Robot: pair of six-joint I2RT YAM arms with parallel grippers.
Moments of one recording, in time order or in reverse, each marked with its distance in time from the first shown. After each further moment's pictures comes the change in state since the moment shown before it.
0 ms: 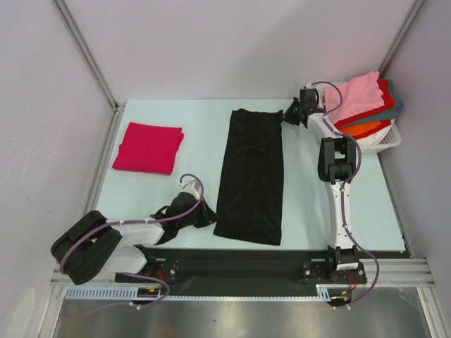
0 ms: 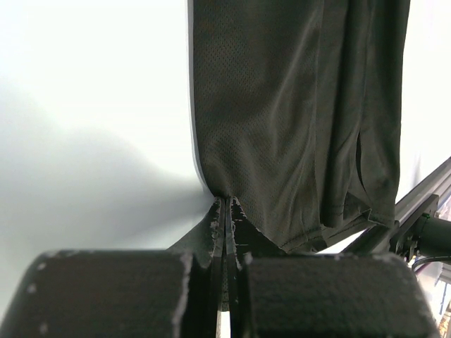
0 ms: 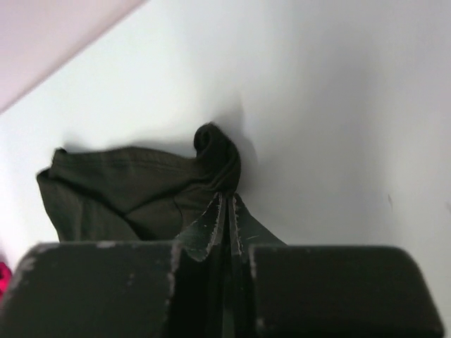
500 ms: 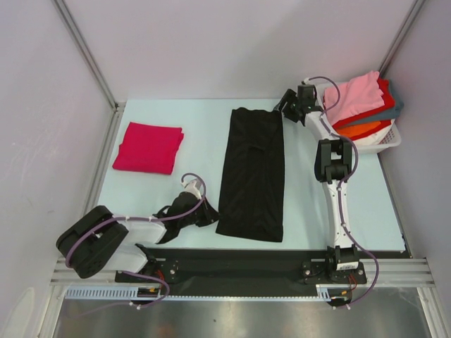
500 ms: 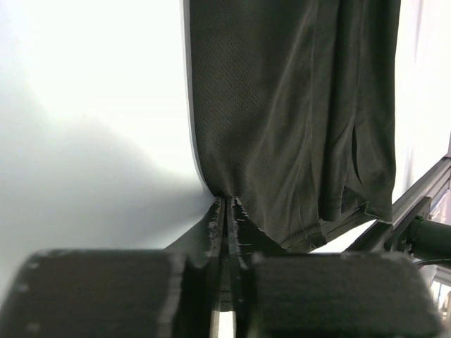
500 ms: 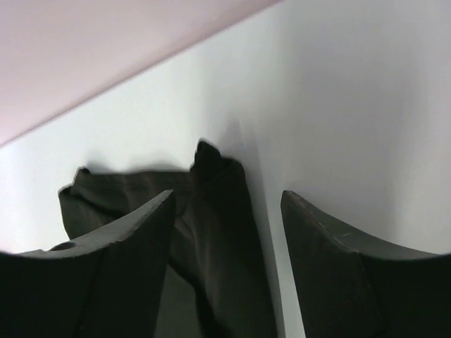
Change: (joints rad) left arm -0.002 0.060 0.000 0.090 0.007 -0.010; right arm 0.006 0.115 0.207 -0.003 0.002 -0.005
